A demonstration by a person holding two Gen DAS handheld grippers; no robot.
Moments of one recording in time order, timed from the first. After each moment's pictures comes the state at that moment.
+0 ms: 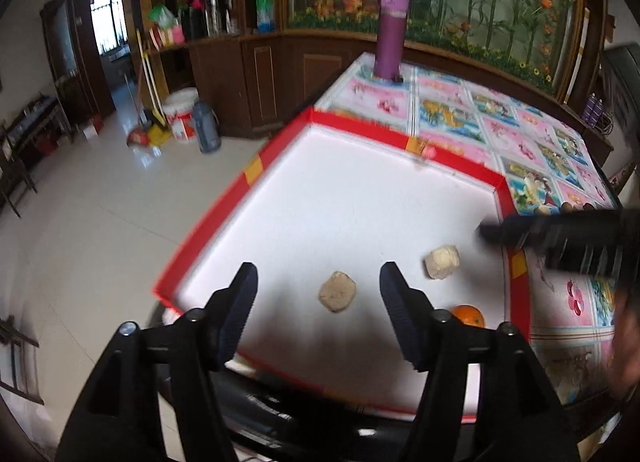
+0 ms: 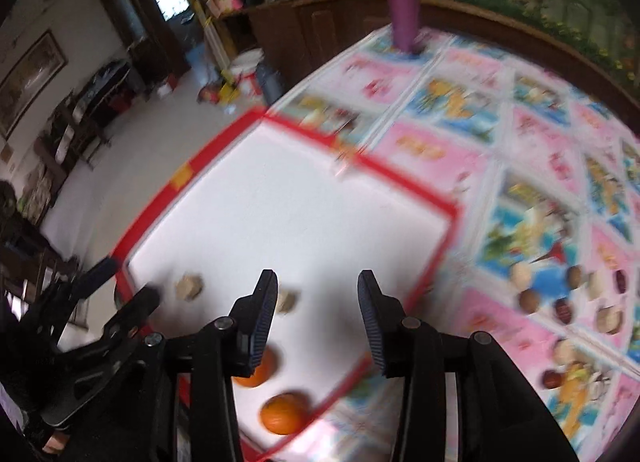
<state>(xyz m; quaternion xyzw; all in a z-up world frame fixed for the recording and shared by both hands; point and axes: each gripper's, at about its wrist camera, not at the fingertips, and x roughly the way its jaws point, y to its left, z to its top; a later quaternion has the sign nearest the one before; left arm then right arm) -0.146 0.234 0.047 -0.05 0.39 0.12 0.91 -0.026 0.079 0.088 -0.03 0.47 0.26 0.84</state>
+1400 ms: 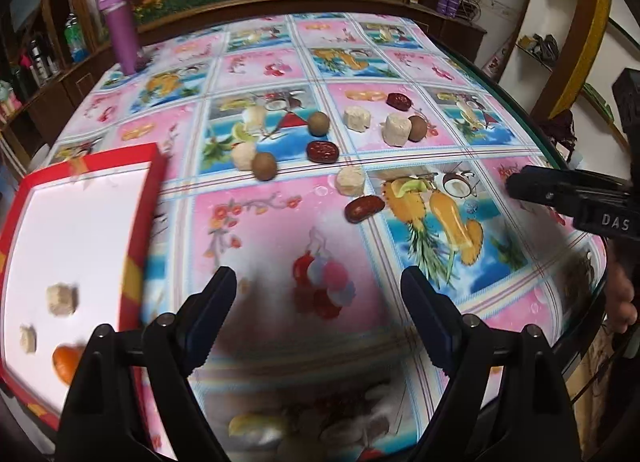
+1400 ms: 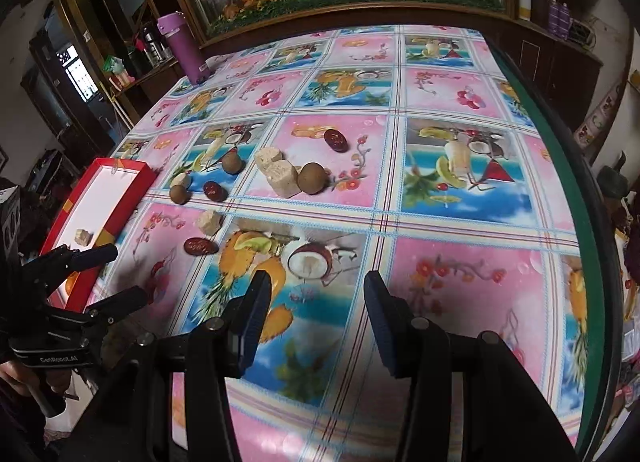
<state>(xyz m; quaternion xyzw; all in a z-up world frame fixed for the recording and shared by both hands) -0.077 -0.028 0.018 0.05 0.47 -0.13 0.87 -0.058 -0.228 0.019 0.07 0.47 0.15 0.87</state>
